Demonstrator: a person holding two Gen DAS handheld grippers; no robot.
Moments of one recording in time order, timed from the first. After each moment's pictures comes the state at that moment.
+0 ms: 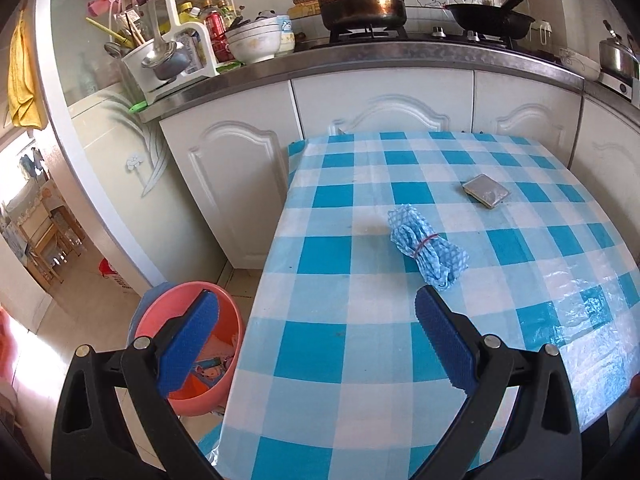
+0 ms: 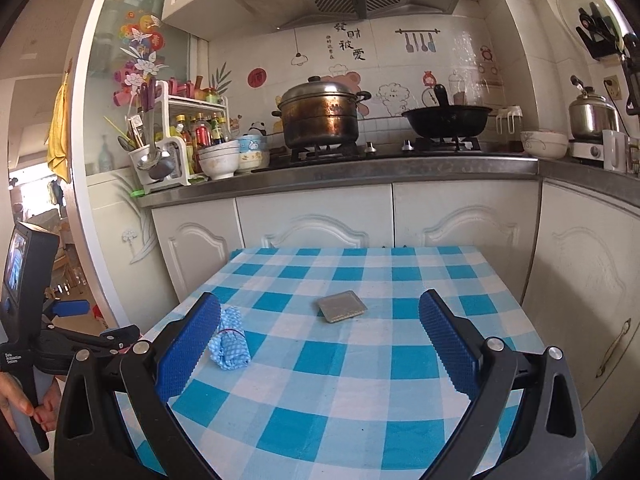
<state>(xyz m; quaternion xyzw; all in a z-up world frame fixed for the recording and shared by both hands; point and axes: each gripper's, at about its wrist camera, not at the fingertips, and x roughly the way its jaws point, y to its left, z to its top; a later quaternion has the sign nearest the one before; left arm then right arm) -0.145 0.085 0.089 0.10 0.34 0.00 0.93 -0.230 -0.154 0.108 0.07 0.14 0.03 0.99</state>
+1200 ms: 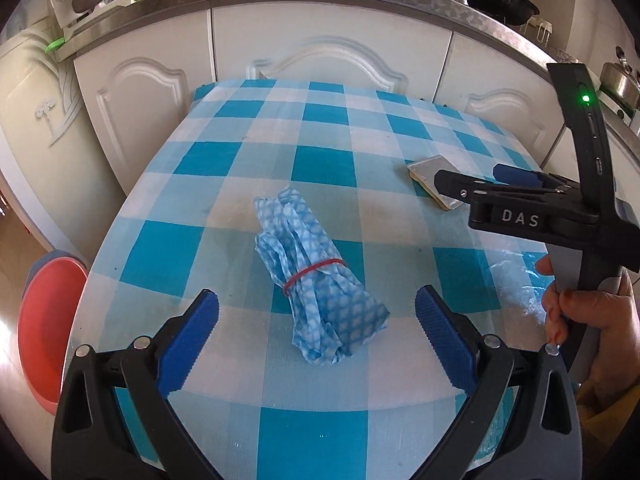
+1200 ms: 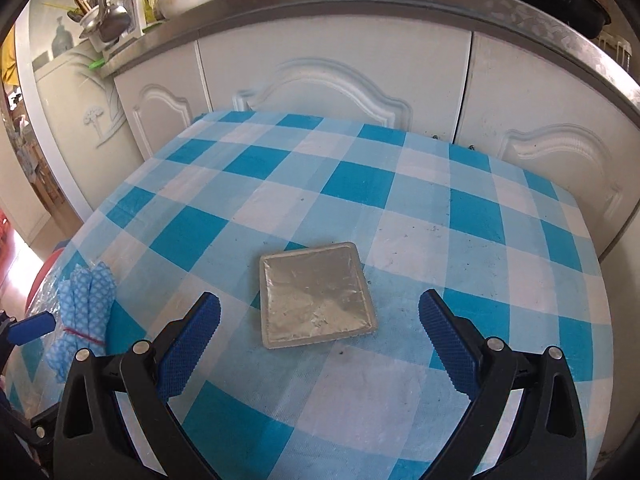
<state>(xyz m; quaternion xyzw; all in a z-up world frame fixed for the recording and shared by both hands) -0.050 0.014 0.025 0.00 0.43 -0.08 0.90 0.024 -0.167 0.018 -0.01 0.40 0.10 0.91</state>
